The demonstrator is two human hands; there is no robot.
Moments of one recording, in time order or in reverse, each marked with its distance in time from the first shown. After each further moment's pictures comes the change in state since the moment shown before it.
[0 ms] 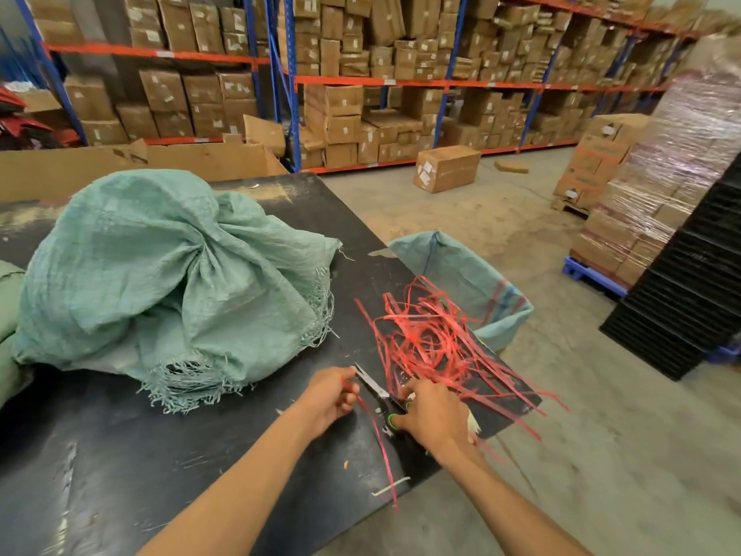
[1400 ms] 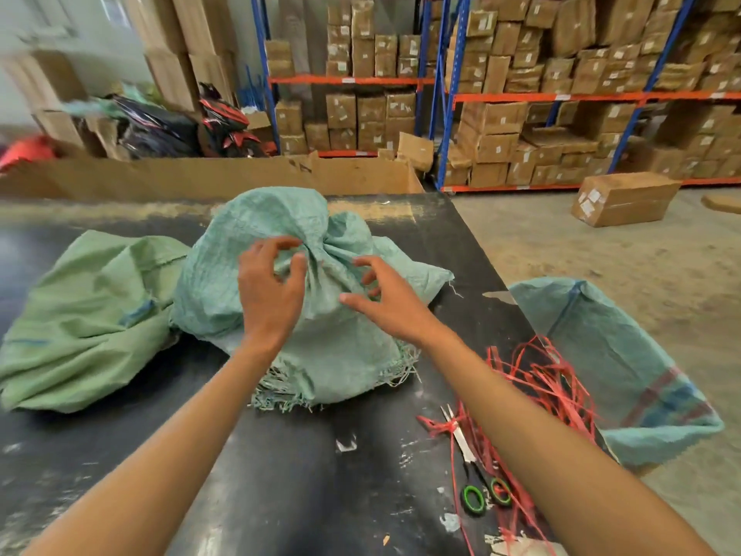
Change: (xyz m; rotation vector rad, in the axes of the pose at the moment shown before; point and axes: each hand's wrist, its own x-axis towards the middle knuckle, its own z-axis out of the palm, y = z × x) left_hand -0.059 0.159 -0.097 0.594 1.090 1.195; right_hand 0.130 -0.188 -0.087 0.678 -0.291 -0.855
